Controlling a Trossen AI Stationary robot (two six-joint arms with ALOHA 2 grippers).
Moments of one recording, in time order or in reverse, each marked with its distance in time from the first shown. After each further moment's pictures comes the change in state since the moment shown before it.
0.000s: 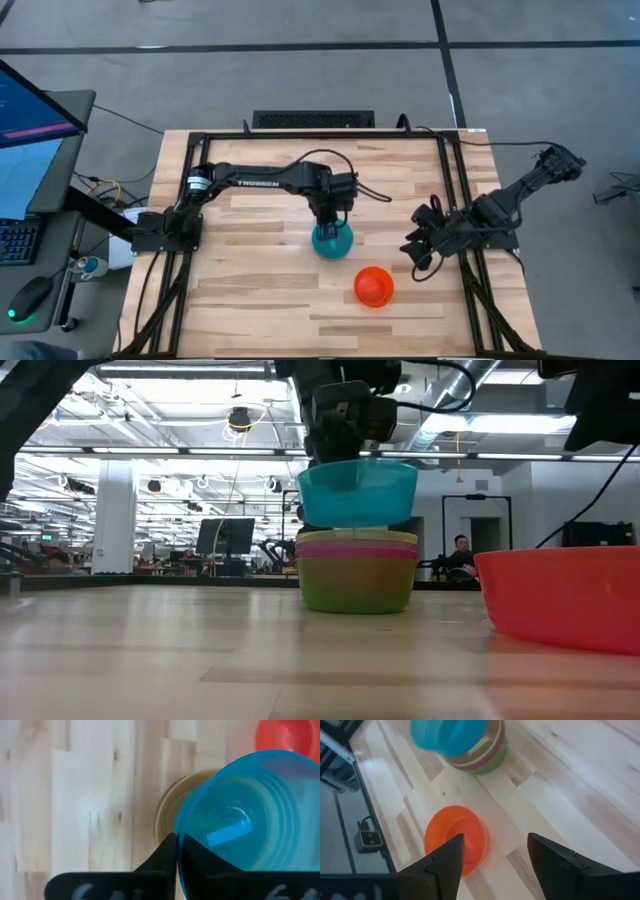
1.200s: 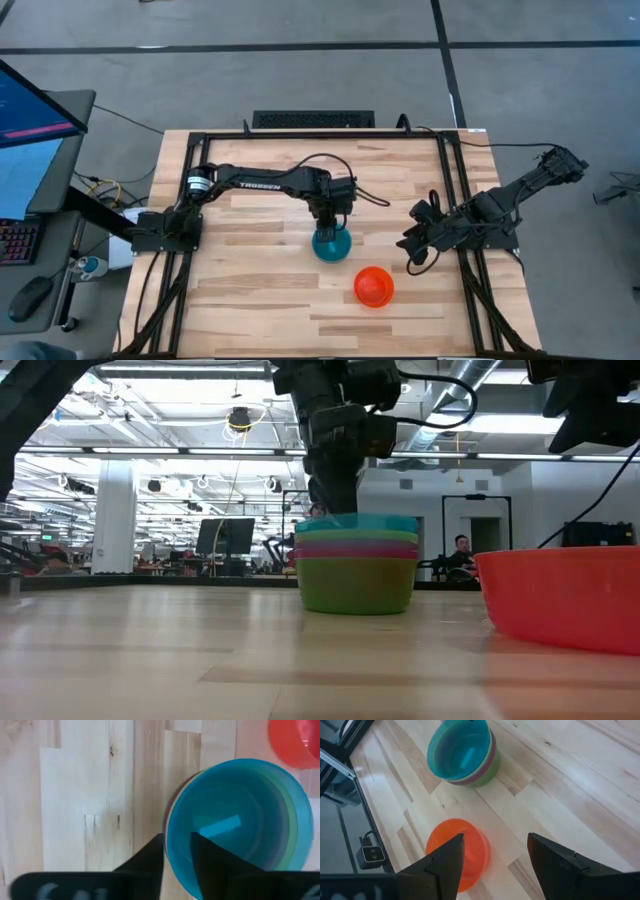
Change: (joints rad) left arm 0.004 0.001 -0.092 0.094 -0.007 0.030; right arm -0.057 0.000 0.000 0.022 -0.004 0.002
